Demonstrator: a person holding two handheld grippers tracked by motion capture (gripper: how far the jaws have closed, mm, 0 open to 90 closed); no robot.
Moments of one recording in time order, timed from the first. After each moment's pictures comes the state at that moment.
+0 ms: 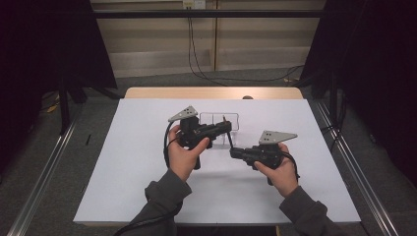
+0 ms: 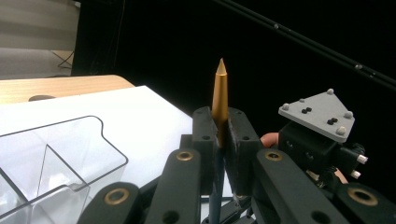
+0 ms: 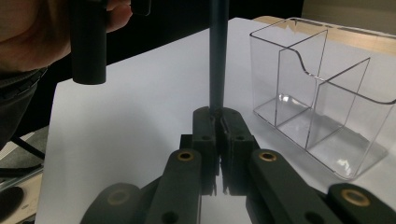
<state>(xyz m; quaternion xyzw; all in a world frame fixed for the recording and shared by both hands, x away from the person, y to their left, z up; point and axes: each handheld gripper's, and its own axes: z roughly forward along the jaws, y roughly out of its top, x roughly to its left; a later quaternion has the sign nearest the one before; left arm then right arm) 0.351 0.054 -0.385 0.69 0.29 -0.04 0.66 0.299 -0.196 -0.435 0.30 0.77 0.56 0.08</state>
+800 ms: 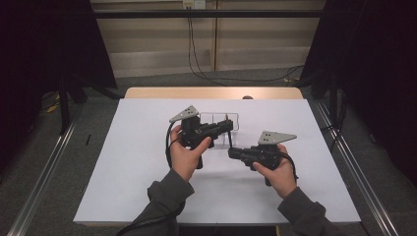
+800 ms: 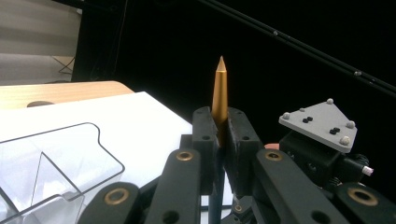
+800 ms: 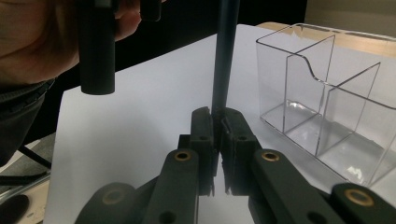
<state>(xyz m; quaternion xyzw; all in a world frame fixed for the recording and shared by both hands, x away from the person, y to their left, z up) 0.349 0.049 -0.384 0.68 0.29 -0.04 0.67 0.298 -0.192 -0.436 0.30 0.76 0.58 0.08</state>
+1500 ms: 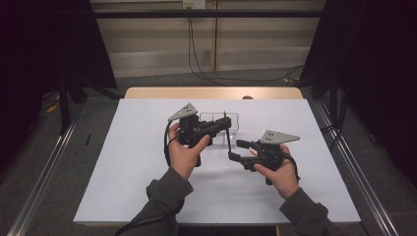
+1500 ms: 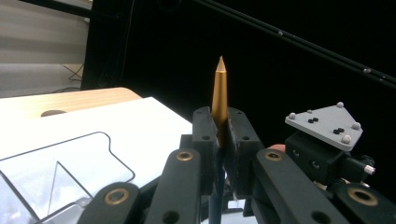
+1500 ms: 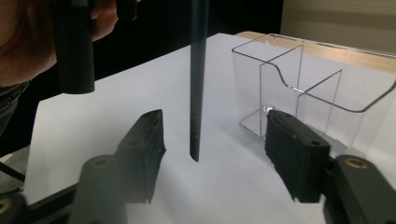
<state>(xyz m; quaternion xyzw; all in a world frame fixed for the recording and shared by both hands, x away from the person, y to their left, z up) 0.351 0.053 -0.378 0.69 0.28 -0.01 0.67 0.297 -0.196 -0.435 0.32 0.74 0.58 0.11</state>
